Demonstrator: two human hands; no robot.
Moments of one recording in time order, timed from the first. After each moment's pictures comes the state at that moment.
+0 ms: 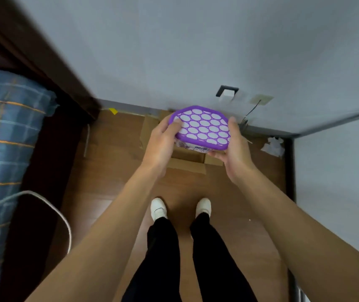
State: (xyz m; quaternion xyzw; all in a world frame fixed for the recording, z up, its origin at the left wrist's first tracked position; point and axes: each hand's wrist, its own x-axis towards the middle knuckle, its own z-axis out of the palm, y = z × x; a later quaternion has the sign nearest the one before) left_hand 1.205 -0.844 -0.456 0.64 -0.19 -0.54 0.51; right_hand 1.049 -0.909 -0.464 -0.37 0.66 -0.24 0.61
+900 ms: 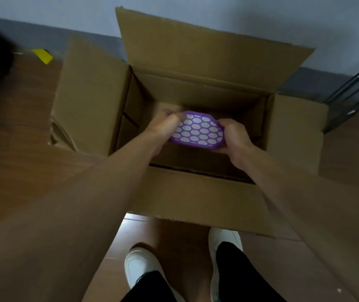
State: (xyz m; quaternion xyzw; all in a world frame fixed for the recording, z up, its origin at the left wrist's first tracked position) left_hand 1.229 -1.021 -1.091 0.76 -0.12 -0.58 0.28; right_hand 1.063 -1.068 -1.116 -0.37 0.68 -0.08 0.63
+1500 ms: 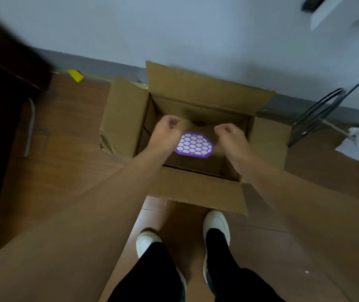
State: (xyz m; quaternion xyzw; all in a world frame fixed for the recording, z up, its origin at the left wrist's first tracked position) left_hand 1.234 -0.999 -0.983 0.78 -0.19 -0.50 0.33; right_hand 1.075 -1.059 -0.986 -0.50 0.67 -0.08 0.54
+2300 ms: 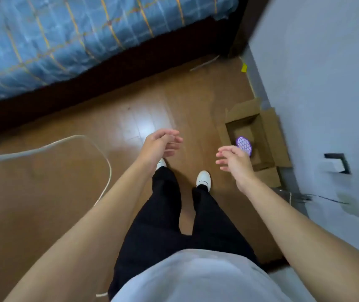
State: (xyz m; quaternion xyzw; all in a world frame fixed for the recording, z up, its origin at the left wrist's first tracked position) left_hand 1.122 -0.641 -0.460 0.68 0.29 -0.31 0.60; right_hand 1.074 -0.868 -0.512 -0.68 0.37 0.27 0.57
